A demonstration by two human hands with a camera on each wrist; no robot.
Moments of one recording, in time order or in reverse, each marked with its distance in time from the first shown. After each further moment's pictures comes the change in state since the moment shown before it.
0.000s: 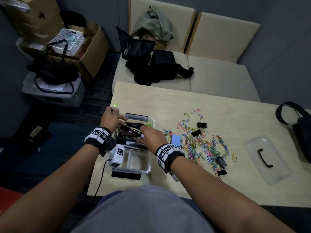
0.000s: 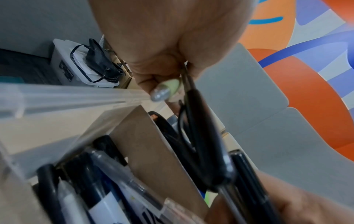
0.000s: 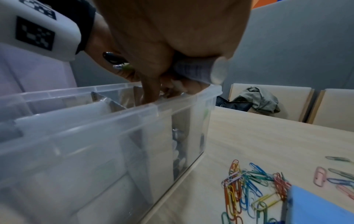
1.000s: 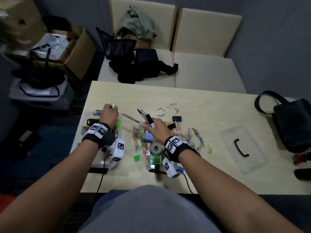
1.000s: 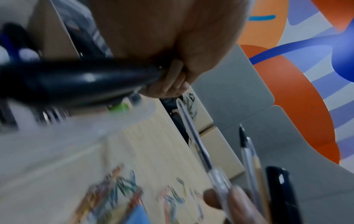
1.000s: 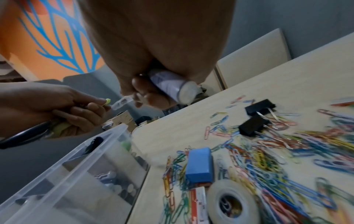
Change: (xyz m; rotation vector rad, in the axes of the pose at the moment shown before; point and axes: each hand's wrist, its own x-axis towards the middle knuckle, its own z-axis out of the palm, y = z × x) left_hand -0.034 0.026 0.125 0.123 0.056 -0.027; right_hand -0.073 0.140 -0.049 0.693 0.063 0.206
